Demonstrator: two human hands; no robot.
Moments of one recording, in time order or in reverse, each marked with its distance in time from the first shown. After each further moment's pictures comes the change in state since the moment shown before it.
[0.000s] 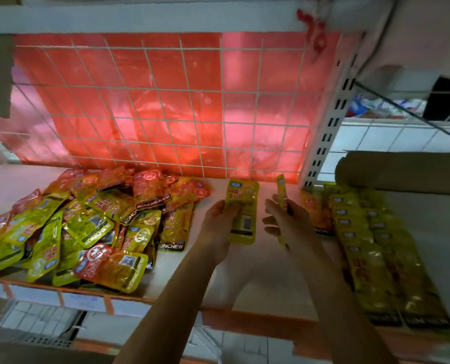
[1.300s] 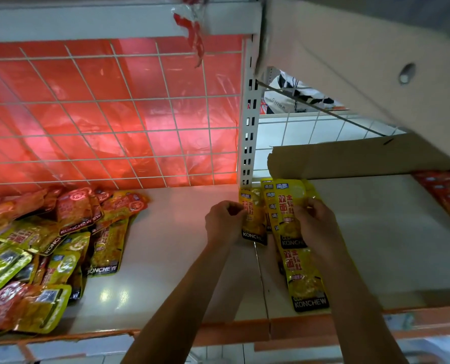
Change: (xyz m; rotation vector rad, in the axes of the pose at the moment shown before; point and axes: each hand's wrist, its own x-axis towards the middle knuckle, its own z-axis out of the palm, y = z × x) left_hand 0.038 -0.054 0.119 0.794 0.117 0.170; right_hand -0.003 -0.013 -0.148 -0.285 0.408 -0.002
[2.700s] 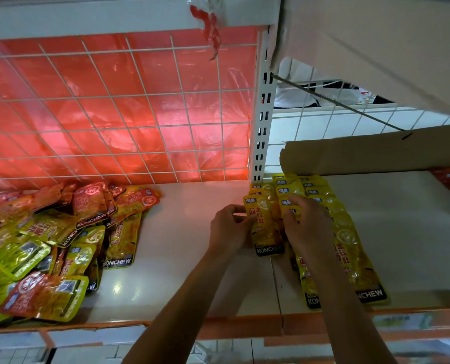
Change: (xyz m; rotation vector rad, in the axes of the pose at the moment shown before) left_hand -0.014 -0.018 -0.017 -0.164 -0.120 -0.048; right_hand -0.019 -0.003 0.028 -0.507 0.009 -0.304
